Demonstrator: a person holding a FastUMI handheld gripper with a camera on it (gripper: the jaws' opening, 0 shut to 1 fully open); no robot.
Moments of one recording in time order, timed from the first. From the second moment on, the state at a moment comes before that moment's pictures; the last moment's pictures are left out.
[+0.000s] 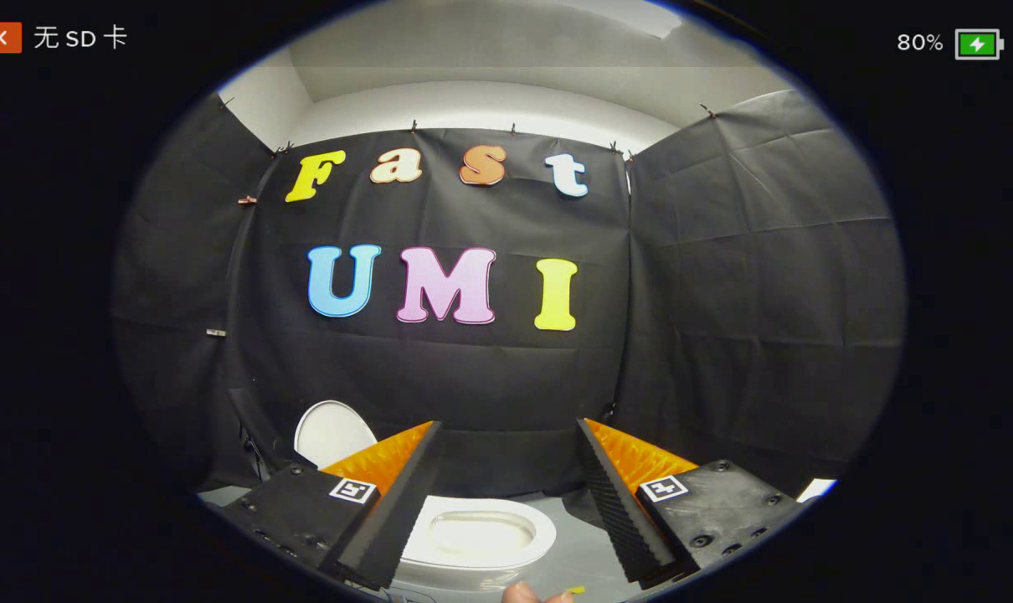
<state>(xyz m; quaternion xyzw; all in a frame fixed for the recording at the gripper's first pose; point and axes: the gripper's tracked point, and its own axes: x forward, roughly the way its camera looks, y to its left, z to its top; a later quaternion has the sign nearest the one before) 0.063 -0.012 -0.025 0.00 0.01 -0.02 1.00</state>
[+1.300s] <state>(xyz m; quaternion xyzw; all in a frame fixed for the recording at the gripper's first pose) 0.059 -0.004 -0.020 0.00 0.01 -0.01 1.00</state>
